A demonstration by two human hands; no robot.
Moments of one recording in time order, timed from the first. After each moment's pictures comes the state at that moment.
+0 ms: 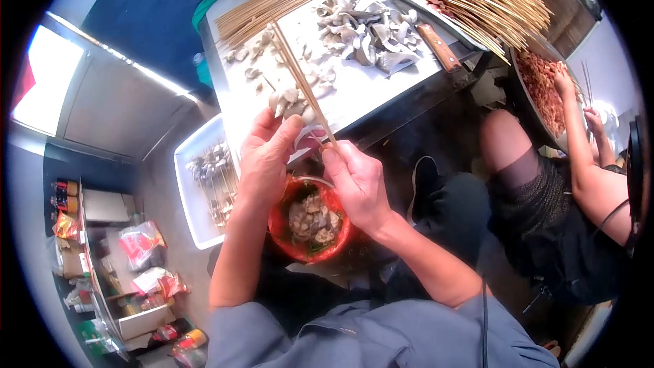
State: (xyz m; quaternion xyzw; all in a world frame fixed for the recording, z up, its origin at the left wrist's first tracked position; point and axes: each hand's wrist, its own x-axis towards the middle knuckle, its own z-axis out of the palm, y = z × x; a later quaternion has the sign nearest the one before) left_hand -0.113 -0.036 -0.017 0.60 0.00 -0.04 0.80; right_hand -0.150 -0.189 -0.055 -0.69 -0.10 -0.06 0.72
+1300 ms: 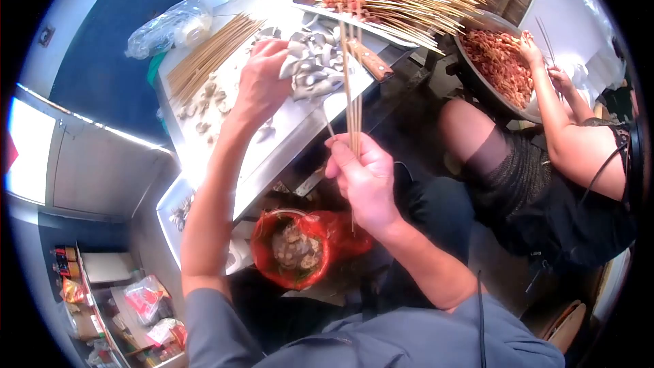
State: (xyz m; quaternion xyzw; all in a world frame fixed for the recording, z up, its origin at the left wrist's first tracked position) left_hand 0.052 -0.122 0.006 0.85 -0.41 0.21 0.25; right_hand -0.136 -0.258 -0.034 -0.45 0.08 -0.03 0.89
